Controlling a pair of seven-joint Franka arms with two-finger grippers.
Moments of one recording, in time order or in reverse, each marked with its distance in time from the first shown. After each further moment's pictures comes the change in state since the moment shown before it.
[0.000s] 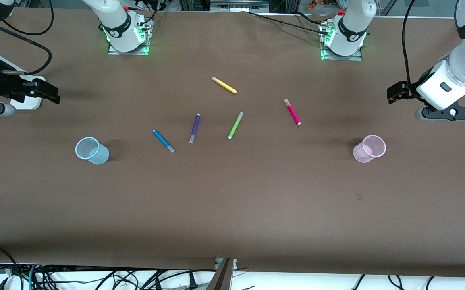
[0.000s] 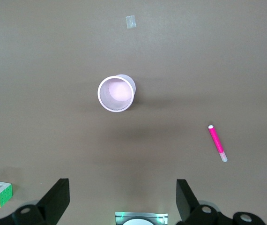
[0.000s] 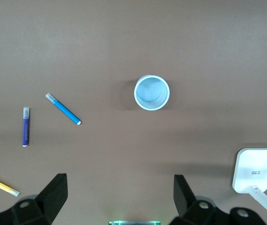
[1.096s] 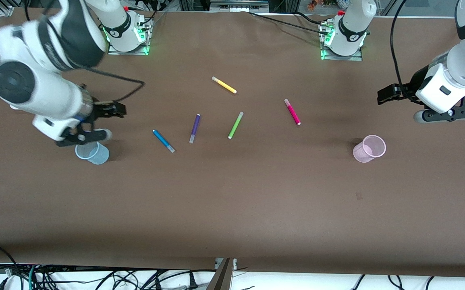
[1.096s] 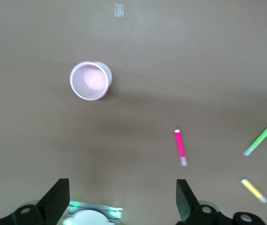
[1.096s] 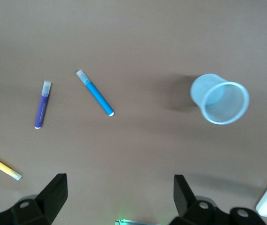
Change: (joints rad) left arm -0.001 0.013 -0.006 -0.001 -0.149 -0.002 -0.259; right arm 0.229 0.234 0.007 -0.001 0.015 0.056 0.015
